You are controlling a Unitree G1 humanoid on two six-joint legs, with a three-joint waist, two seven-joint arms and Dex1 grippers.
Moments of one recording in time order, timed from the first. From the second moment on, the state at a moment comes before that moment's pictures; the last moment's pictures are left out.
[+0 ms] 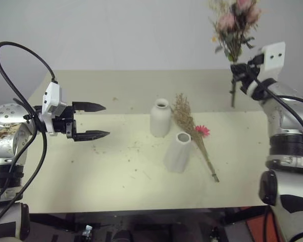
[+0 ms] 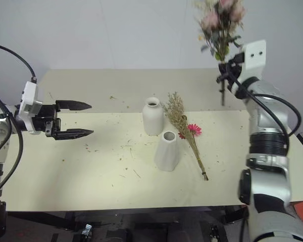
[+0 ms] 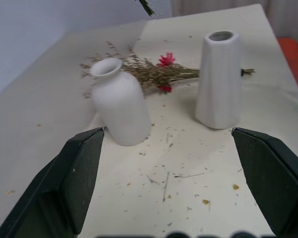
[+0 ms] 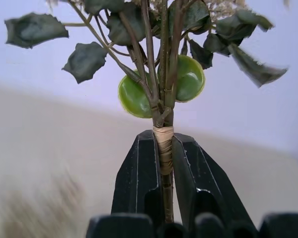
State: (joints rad) left arm -0.67 0.90 0.16 0.18 -0.48 0.28 -1.42; right arm -1.07 -0.49 -0.29 0.46 0.28 0.32 0.47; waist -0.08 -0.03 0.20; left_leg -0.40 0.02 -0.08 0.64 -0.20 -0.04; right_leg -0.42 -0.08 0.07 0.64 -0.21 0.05
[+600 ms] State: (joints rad) left arm -0.58 0.90 0.20 0.13 -0.52 0.35 -1.34; right arm -1.17 -0.22 -0.37 0.62 0.58 0.21 0.71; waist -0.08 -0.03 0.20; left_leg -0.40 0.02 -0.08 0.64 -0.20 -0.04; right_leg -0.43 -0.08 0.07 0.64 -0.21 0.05
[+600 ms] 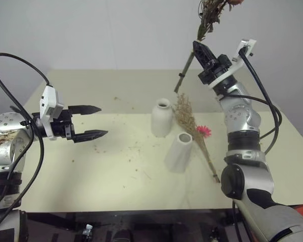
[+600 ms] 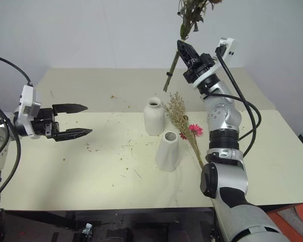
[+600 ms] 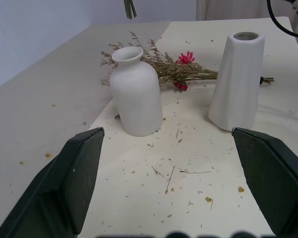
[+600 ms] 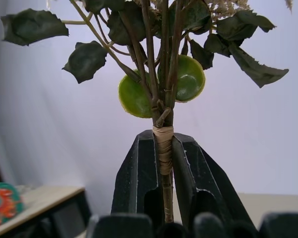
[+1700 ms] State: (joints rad) left arm -0.44 0.94 0.29 -0.01 -0.56 0.40 -1.26; right arm -1.22 -0.15 -0.32 0.96 0.47 -0.02 0.87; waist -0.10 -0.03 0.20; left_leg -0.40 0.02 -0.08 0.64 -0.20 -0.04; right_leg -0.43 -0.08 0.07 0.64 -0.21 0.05
